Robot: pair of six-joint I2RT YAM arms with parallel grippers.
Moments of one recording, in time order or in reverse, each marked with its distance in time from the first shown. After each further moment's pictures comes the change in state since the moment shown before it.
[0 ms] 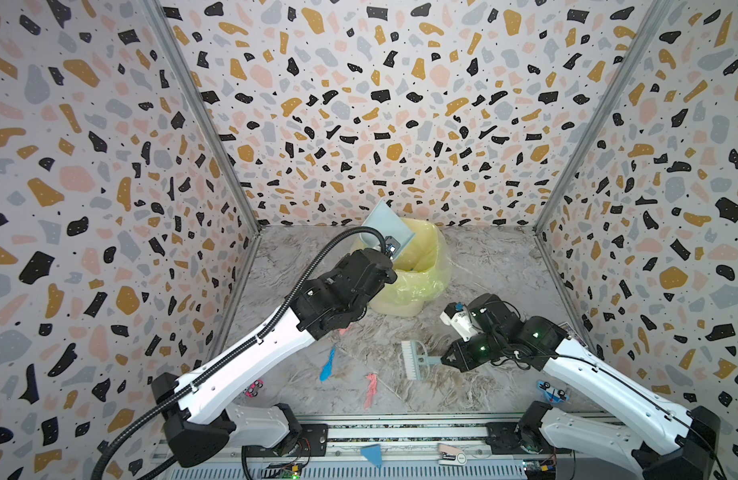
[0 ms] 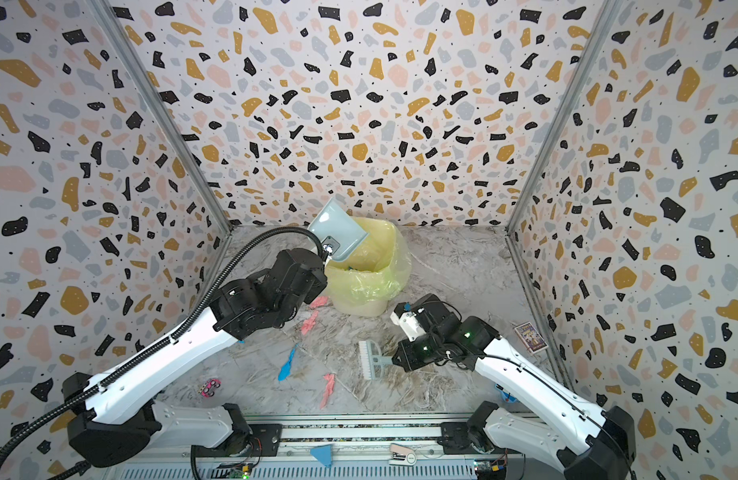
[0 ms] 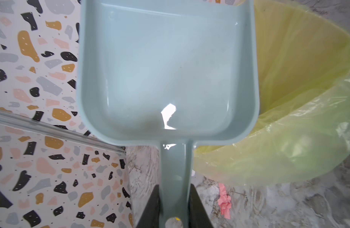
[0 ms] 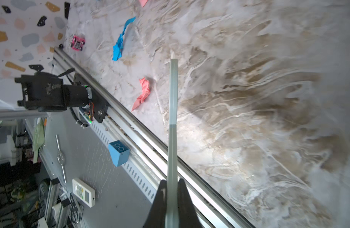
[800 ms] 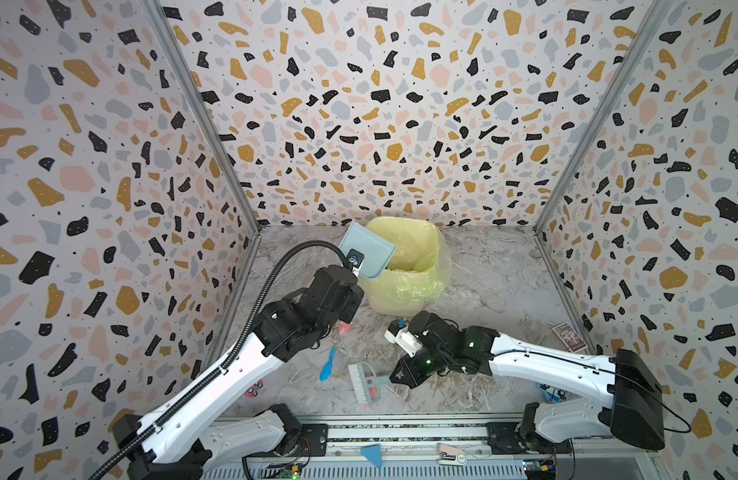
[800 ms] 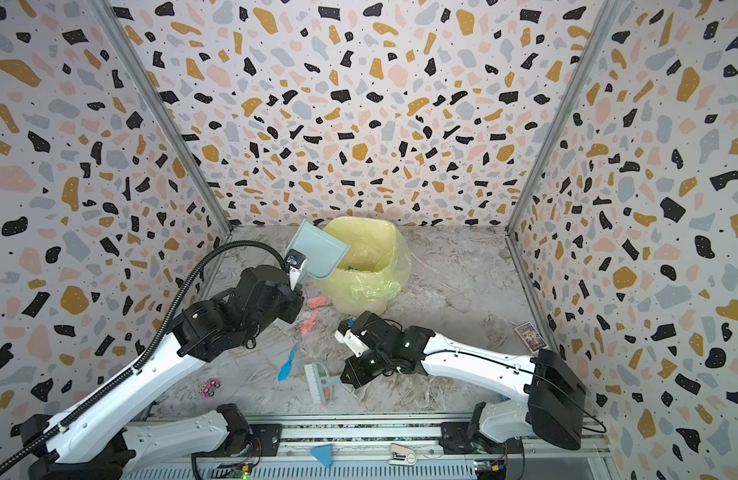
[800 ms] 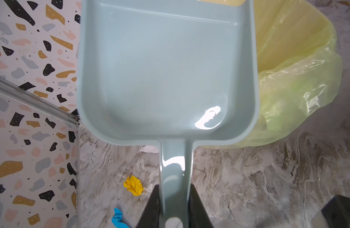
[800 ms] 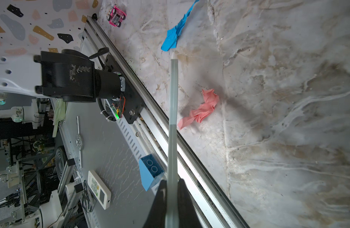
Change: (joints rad) left arm 0.104 -0.203 -0.189 -0.038 0.233 -0.227; right arm 0.291 0.335 0.055 0.378 -0.002 0.140
